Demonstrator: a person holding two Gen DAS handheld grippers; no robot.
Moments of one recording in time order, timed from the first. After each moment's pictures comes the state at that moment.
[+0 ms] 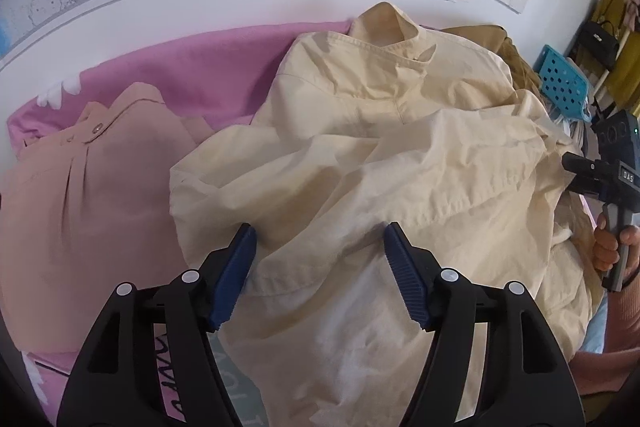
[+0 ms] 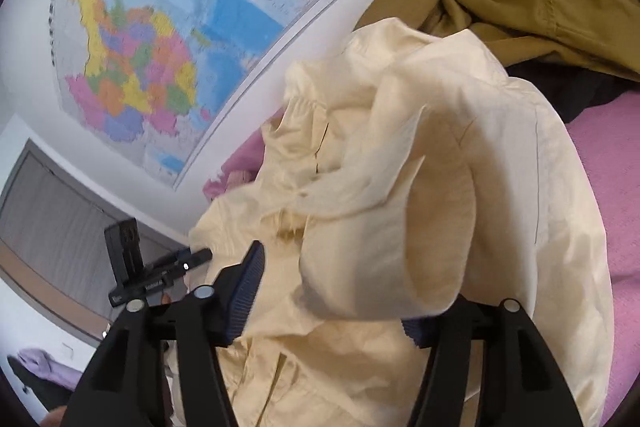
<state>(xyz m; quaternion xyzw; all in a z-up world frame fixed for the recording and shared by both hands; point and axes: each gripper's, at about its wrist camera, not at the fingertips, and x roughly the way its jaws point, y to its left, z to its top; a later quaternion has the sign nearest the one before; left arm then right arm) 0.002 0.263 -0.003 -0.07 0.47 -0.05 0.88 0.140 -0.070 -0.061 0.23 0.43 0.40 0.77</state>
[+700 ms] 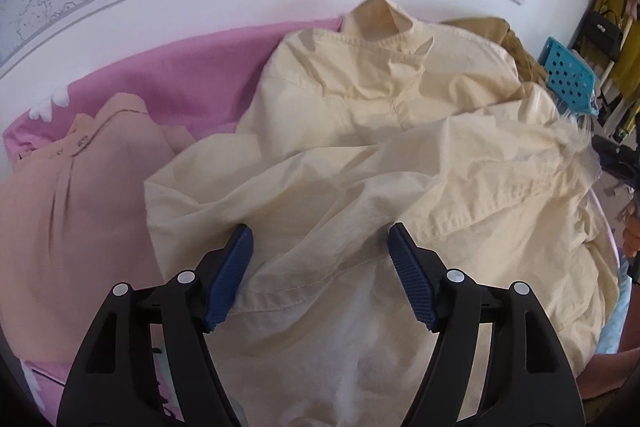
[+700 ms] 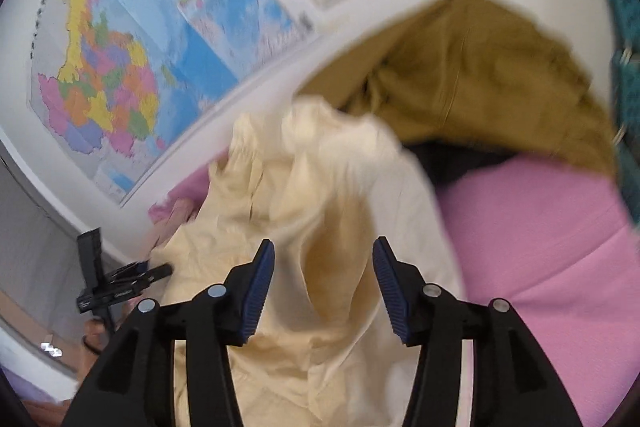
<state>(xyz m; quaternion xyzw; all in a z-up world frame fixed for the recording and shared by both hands) 0.012 0.247 -0.007 -0.06 0.46 -0.04 0.89 0.123 -0.147 -0.017 0.16 0.37 0.30 0.87</state>
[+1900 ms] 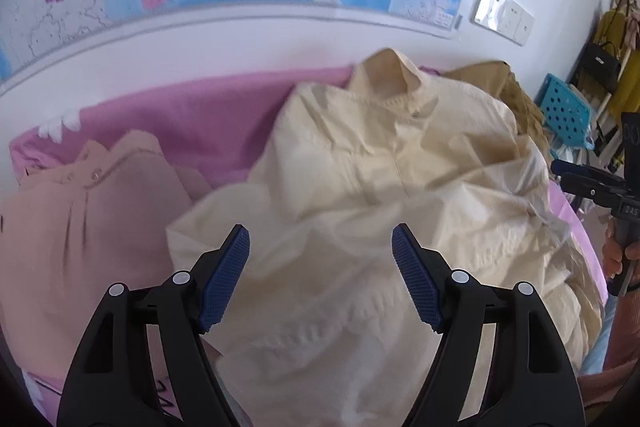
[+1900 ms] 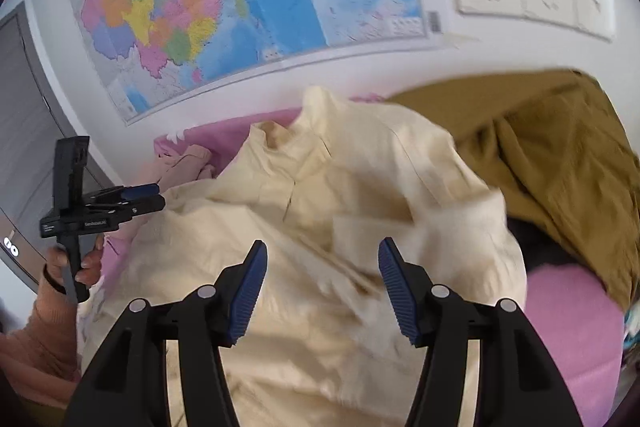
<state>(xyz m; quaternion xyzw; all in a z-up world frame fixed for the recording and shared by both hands) 0.031 0.260 0.021 -0.08 0.42 -0.03 0.90 0.146 -0.024 0.002 -0.02 0.37 0.38 0.85</state>
